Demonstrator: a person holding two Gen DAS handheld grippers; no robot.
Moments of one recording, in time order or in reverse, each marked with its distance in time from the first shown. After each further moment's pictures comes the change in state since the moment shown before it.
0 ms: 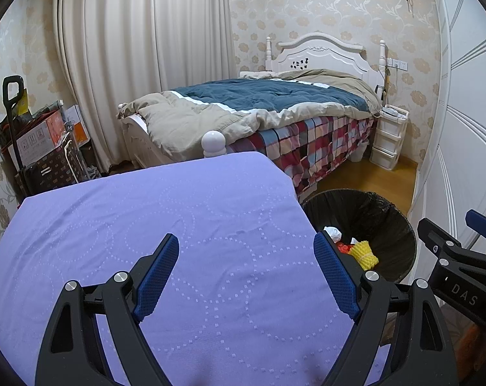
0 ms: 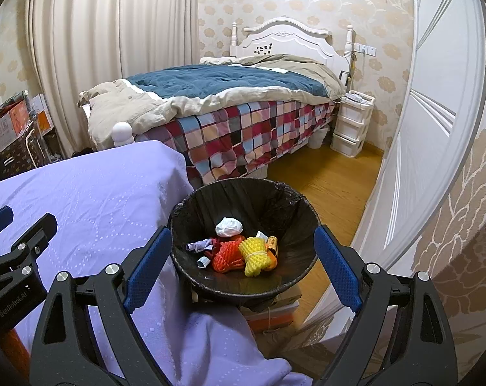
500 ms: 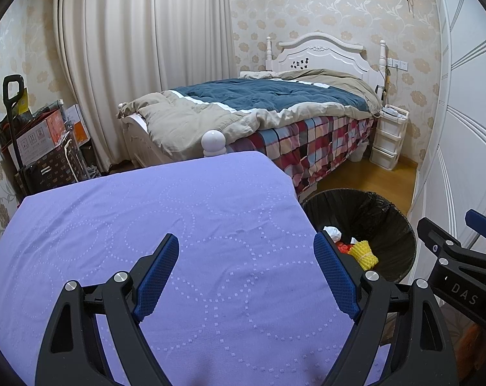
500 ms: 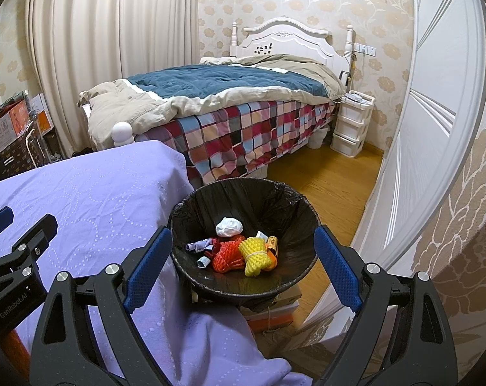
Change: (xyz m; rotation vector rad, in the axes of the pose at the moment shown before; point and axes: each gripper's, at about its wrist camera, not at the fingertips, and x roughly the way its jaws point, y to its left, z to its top) left arm 0.001 0.000 0.000 -0.003 0.001 -0.001; right arm 0.000 0.000 0.000 0.000 -0.001 0.000
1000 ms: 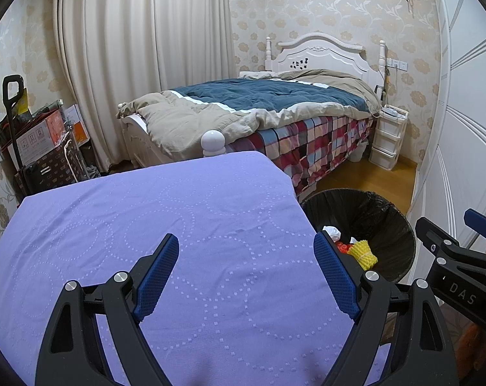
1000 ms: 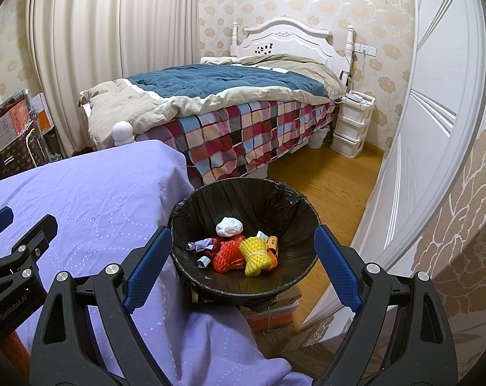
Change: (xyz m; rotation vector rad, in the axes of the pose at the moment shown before) left arm 0.000 0.000 0.000 0.001 0.000 -0.001; right arm 0.000 0.001 0.000 -0.001 0.000 -0.001
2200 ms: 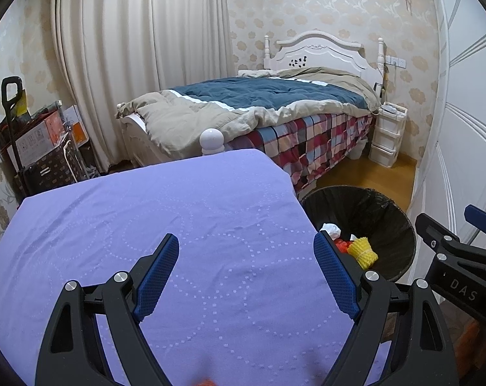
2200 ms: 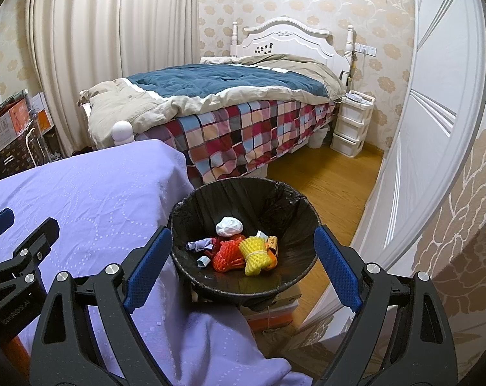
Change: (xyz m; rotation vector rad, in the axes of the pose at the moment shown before) left arm -0.003 -0.006 -0.004 0.008 0.002 0.004; right arm 0.001 0.001 -0.001 0.000 0.000 -0.001
